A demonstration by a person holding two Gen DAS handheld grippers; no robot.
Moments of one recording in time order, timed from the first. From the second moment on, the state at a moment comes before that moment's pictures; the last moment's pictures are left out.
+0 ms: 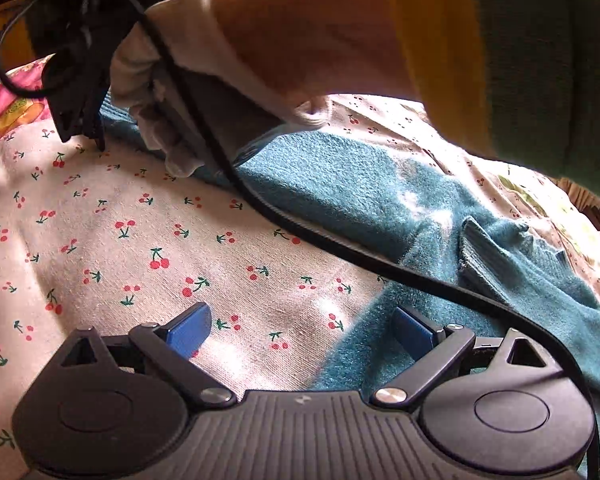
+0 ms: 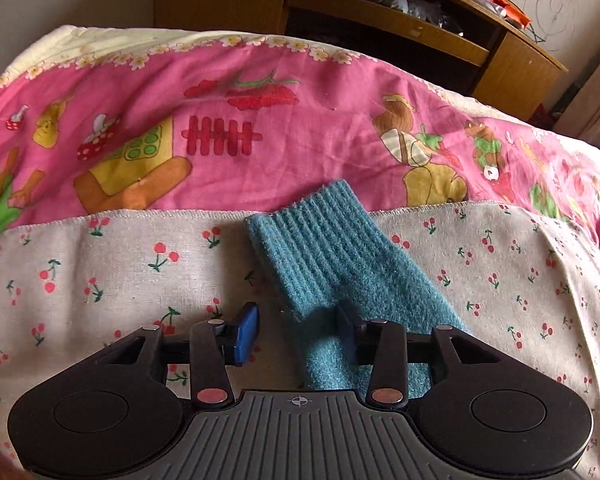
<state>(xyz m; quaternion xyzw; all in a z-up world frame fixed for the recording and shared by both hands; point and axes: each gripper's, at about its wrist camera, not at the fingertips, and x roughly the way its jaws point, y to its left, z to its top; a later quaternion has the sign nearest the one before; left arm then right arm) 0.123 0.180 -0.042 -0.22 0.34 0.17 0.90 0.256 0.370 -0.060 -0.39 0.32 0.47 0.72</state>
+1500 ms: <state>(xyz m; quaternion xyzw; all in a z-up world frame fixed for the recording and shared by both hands) 0.156 0.008 -0.024 0.13 0.32 0.05 0.94 0.289 -0.288 -0.039 0.29 0.36 0.04 0.89</state>
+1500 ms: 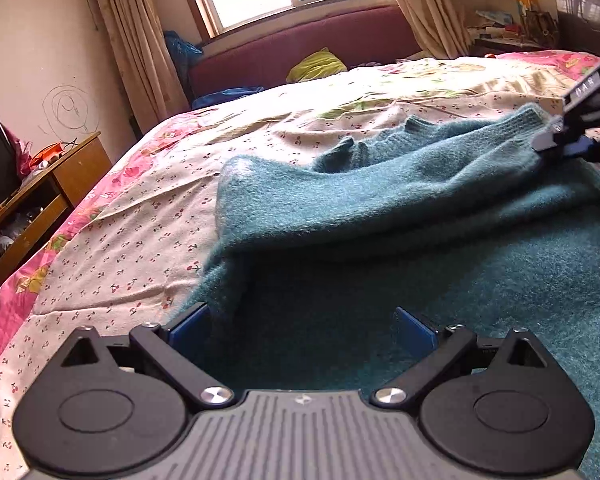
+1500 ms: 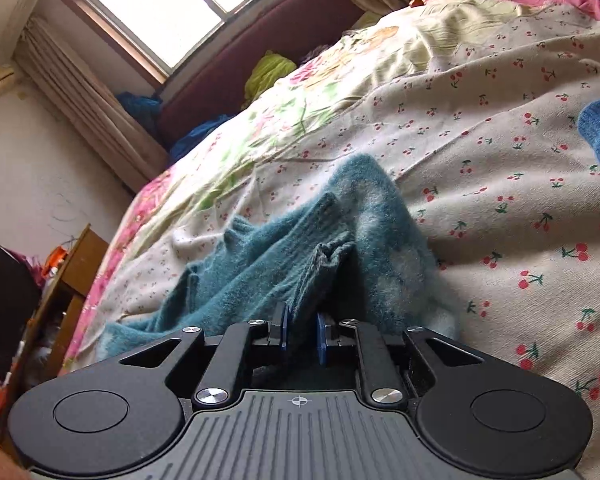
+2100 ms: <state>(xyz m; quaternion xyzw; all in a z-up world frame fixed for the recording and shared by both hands) 0.119 0.113 -0.016 0.05 0.37 0.17 0.91 0.247 -0.182 0.007 0.17 0.39 0.20 0.88</state>
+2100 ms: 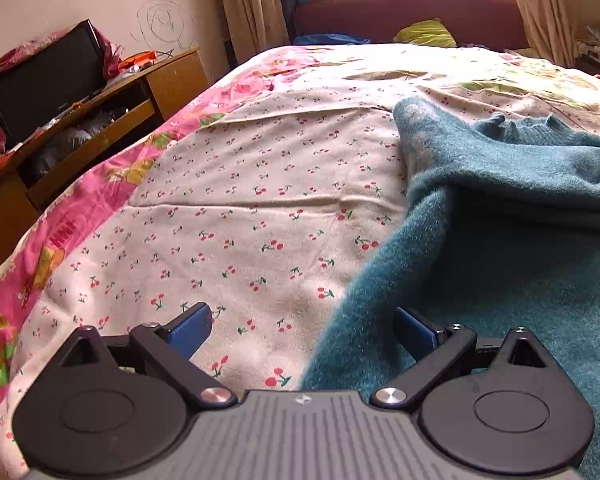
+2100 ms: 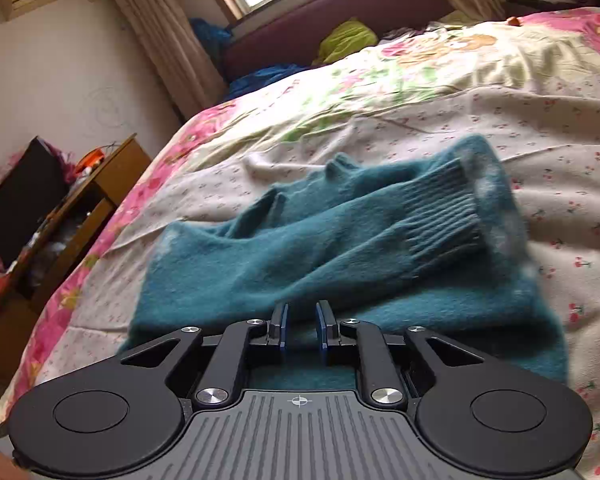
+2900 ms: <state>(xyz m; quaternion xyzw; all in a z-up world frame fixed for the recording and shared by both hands) 0.108 0.135 -0.027 0.11 0.38 0.11 0.91 0.321 -0.005 -0.035 0.19 0.44 0.27 0.84</state>
